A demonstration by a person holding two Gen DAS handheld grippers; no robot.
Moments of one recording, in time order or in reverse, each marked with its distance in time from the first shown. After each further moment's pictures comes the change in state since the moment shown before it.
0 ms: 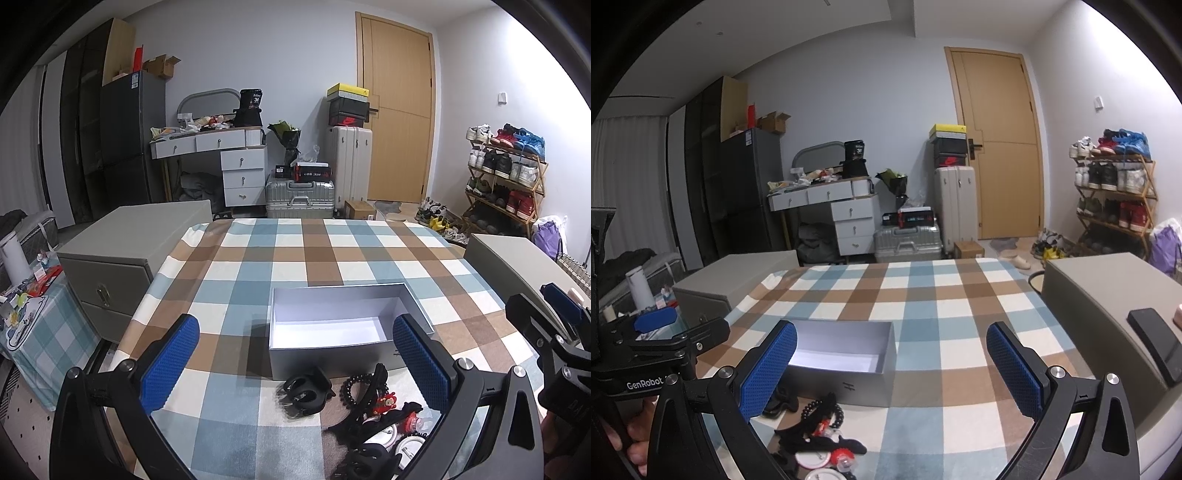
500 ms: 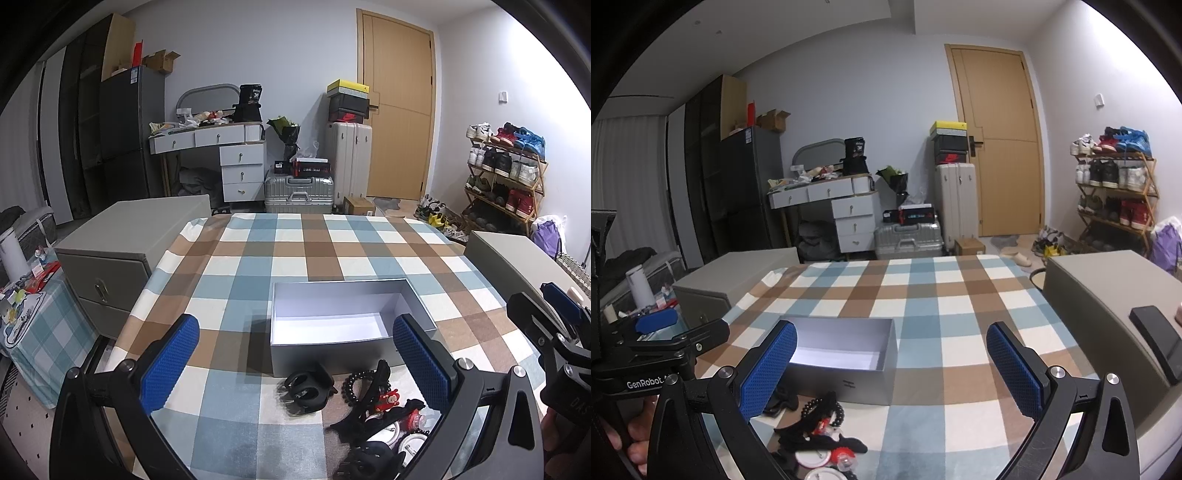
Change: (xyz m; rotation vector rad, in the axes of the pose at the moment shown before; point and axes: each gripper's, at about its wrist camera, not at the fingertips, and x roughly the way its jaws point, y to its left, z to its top) left arm 0.003 0.005 -0.002 -0.007 0.015 -0.008; right arm 0.003 -0.002 -0.002 0.002 0.010 0.004
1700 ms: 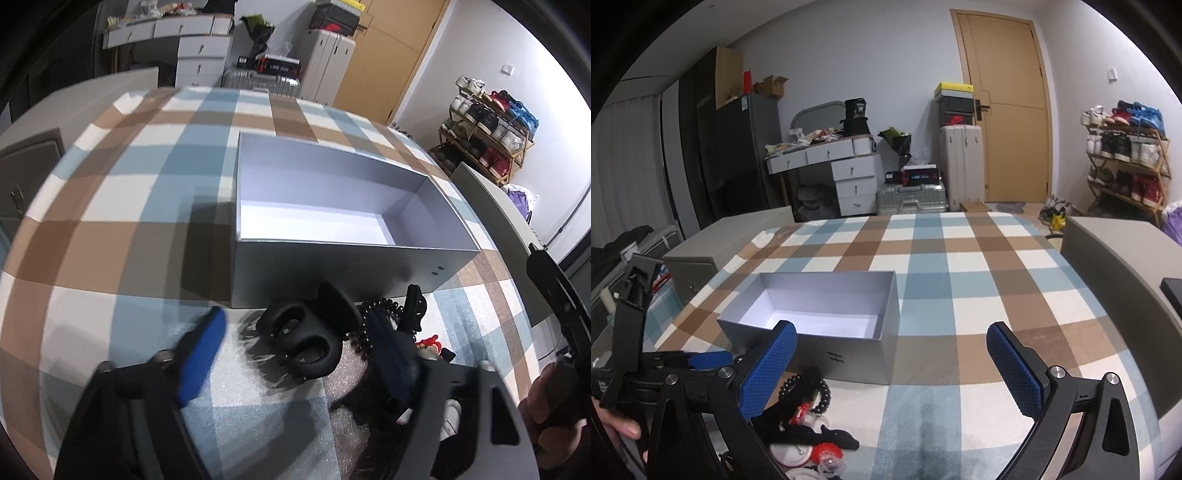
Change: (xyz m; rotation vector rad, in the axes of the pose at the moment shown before) left arm 0.087 0.024 -0.052 -0.104 0.408 -0.270; right arm 0.058 0.001 -0.030 -0.002 0.153 0.011
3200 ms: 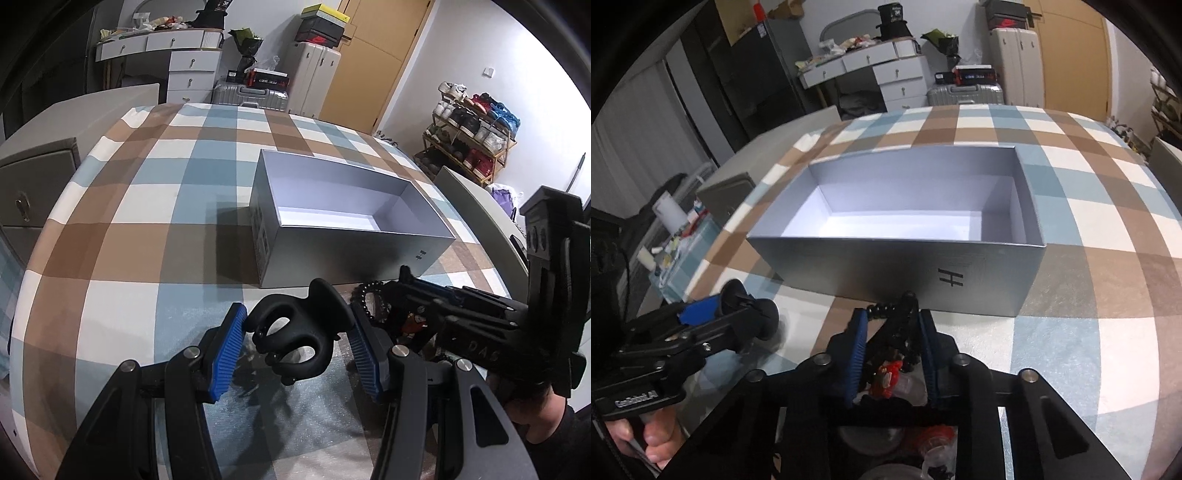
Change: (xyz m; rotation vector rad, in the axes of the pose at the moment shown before) left arm -0.034 0.013 -0.009 0.054 -0.050 -0.016; right arm 0.071 0.048 -0.027 0.023 0.398 0.219
